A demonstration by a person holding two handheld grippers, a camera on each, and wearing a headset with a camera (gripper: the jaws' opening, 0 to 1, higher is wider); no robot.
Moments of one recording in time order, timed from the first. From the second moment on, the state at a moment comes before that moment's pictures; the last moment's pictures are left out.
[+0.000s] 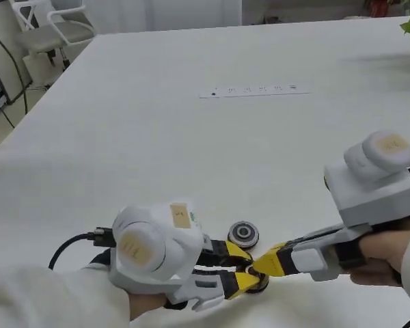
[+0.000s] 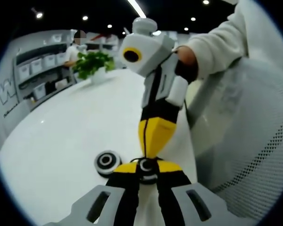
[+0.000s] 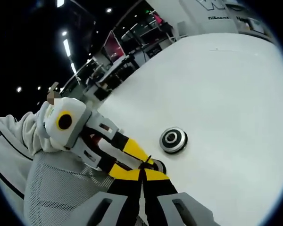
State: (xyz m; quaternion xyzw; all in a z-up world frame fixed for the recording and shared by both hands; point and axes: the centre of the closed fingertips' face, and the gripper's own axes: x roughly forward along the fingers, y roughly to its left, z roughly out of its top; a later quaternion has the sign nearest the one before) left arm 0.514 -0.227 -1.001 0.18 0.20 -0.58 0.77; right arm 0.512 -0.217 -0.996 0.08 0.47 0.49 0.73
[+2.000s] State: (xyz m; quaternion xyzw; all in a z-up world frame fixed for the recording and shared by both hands) left arm 0.479 -0.124 -0.920 0.13 0.22 -0.48 0.84; right arm 0.532 -0.211 -0.930 0.16 0.39 0.49 0.77
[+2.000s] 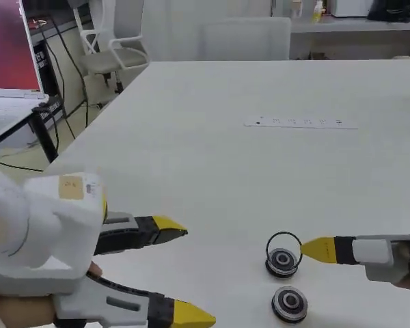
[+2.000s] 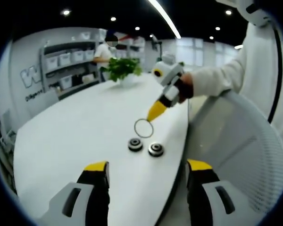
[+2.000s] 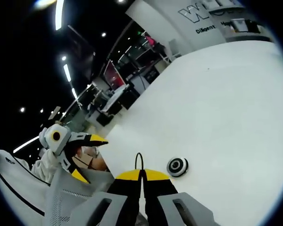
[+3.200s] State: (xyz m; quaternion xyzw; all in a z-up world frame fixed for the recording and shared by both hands) left arm 0.482 -0.117 -0.941 0.20 0.23 -0.46 0.83; right arm 0.500 -0.158 -1.000 0.02 0.45 0.50 0.74
